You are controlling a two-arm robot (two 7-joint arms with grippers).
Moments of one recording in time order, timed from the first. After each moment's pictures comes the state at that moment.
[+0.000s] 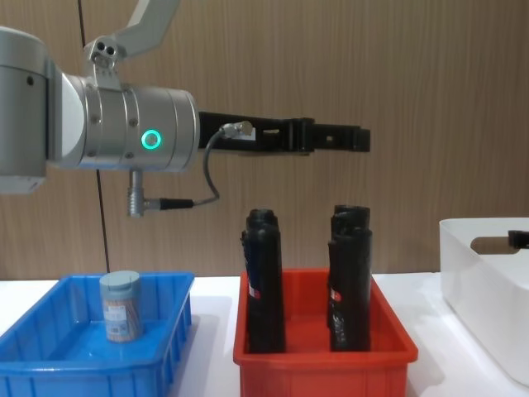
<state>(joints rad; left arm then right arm) -0.60 0.25 0.38 -1.38 -0.45 0.43 -0.61 0.60 0.29 -0.13 -0.92 0.22 0.12 0.29</state>
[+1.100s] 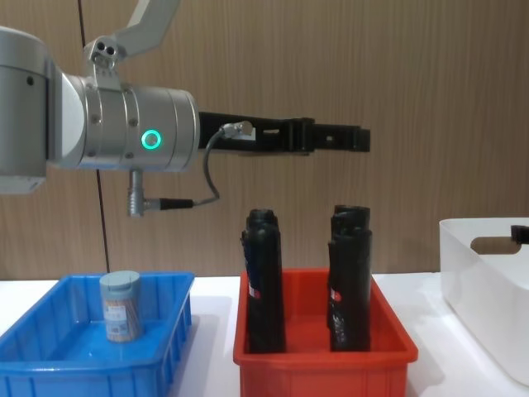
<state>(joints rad) -0.60 0.25 0.38 -1.38 -0.45 0.43 -0.61 0.59 0.29 -0.12 -0.94 0.23 0.11 0.29</state>
